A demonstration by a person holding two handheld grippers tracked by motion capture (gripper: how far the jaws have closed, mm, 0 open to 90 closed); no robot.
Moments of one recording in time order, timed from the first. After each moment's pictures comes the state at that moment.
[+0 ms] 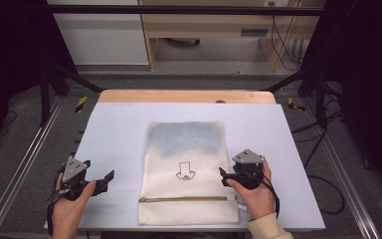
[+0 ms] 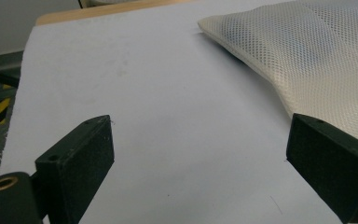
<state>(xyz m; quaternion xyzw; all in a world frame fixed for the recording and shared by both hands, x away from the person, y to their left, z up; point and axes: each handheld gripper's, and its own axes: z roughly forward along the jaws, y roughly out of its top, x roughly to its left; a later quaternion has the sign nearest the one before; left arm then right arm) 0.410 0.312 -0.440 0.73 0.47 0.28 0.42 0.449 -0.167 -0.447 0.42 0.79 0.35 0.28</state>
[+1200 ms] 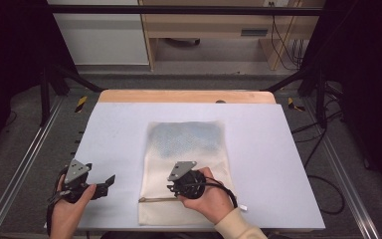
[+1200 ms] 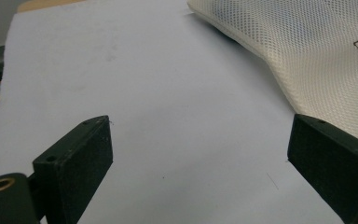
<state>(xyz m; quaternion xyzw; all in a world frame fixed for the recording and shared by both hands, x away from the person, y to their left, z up) 0.414 0.311 -0.446 0.75 0.45 0.26 0.40 0.424 -0.020 -0.417 0.18 0.91 0.35 0.12</state>
